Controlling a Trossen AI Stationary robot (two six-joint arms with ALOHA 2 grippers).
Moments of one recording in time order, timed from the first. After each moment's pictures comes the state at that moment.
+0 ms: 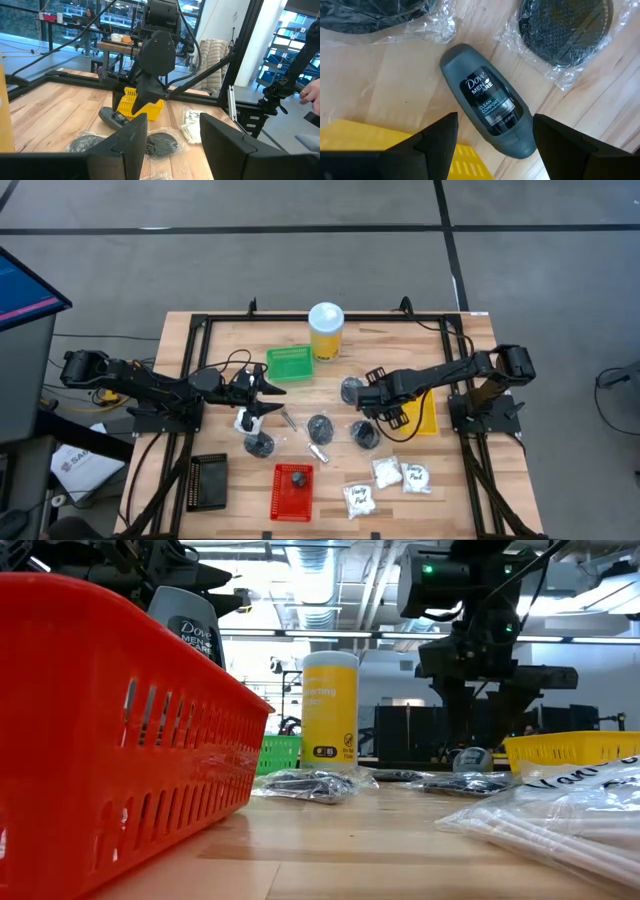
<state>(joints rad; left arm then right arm) -0.03 1.04 0.22 0.85 0.03 -0.18 0.07 1.66 1.04 -0.91 0.29 -0.41</state>
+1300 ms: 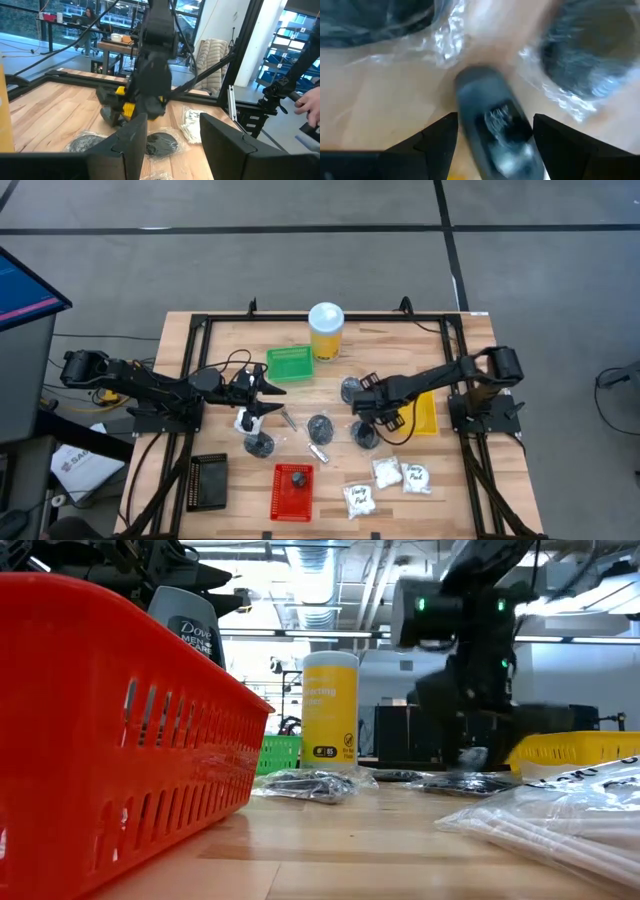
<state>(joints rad) -0.03 1.04 0.22 0.85 0.03 -0.18 0.07 1.77 0.99 -0.78 0.29 -0.50</state>
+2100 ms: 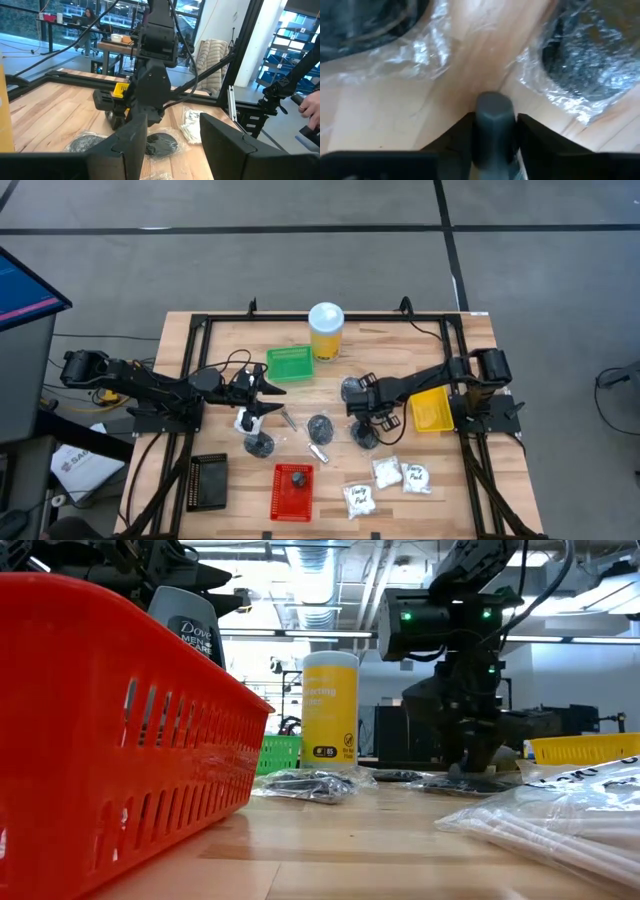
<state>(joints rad) -0.03 1.04 0.22 0.85 0.03 -0.18 0.07 1.84 1.05 -0.81 0.30 -0.41</state>
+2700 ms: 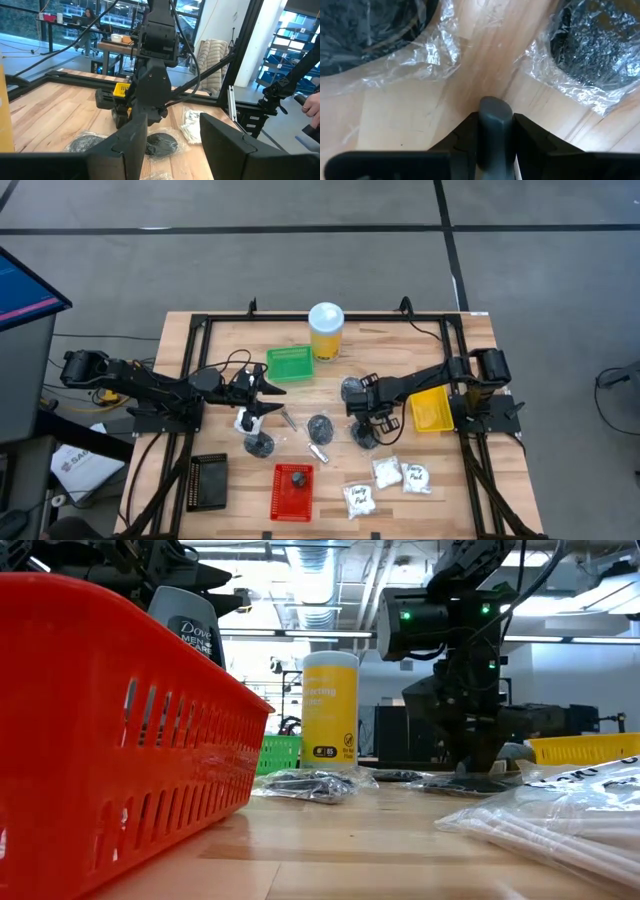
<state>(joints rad) -0.03 1.04 0.22 0.85 0.03 -0.18 0.07 1.85 1.07 -0.86 0.26 -0.31</state>
